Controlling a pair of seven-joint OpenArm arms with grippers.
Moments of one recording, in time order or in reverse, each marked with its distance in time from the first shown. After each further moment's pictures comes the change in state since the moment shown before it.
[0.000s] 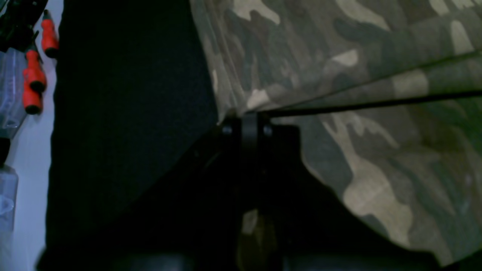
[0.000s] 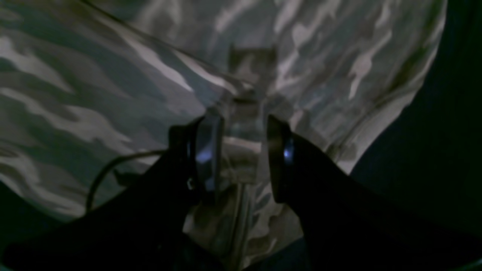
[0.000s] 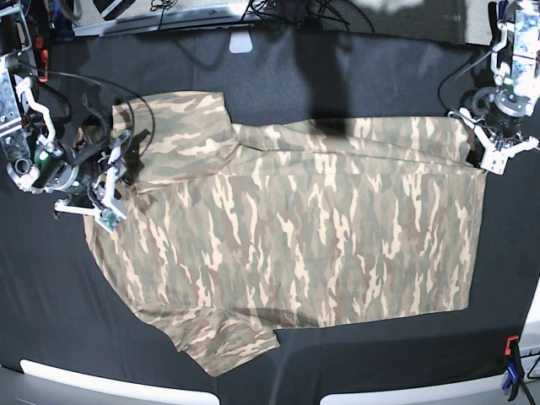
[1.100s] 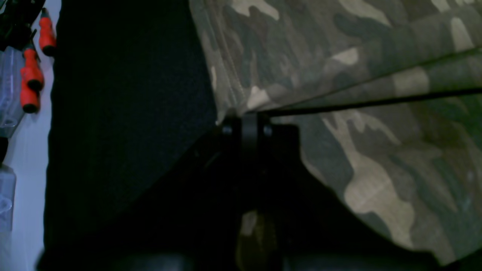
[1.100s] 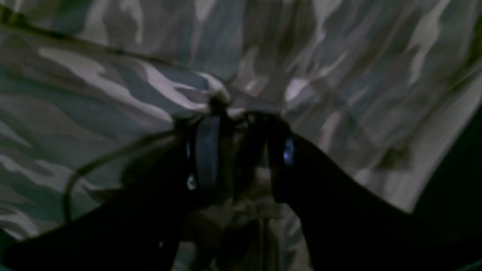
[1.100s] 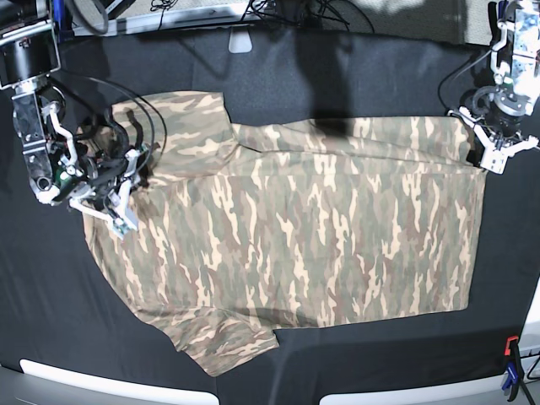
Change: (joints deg) left arm 0.1 0.0 0.0 0.0 0.0 0.0 0.0; right arm 6.3 -8.8 0.1 -12.3 1.4 -0.5 -7.8
